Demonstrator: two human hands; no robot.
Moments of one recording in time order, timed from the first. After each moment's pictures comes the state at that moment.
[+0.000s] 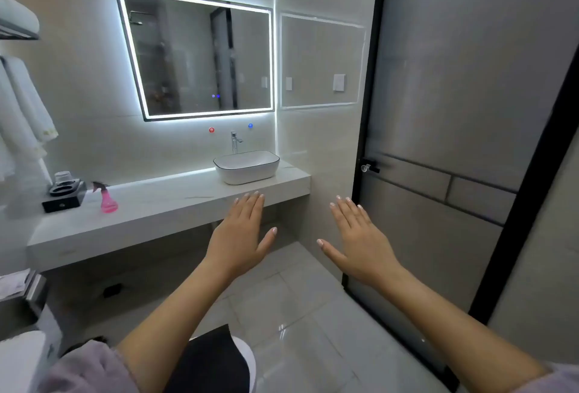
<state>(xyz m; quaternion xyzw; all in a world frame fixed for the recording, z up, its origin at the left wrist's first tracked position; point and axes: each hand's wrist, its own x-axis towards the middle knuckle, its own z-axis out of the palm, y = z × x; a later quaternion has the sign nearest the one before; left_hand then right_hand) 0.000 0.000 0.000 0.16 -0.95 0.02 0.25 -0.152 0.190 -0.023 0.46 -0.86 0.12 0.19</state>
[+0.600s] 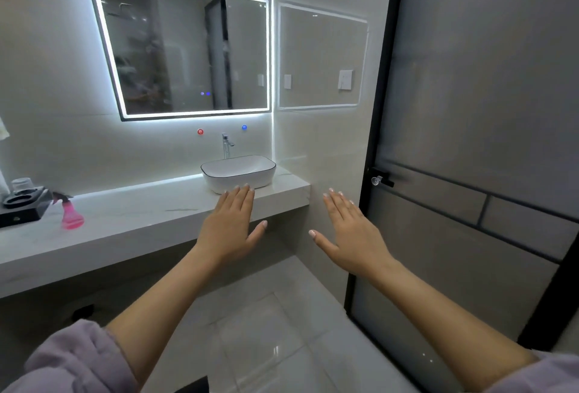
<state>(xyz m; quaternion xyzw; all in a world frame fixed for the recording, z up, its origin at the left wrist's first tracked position) -0.166 -0.133 -0.018 0.17 -0.95 0.09 0.23 -0.304 0.074 -0.031 0.46 -0.85 0.13 0.21</state>
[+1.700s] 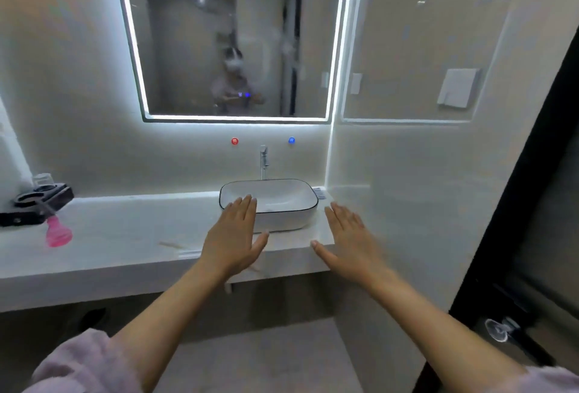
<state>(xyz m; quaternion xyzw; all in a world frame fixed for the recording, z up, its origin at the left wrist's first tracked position) -0.556 -0.377 -0.031 0.35 -0.91 0.07 0.22 -0.754 -0.246 -0.038 0.58 -0.80 0.11 0.13</state>
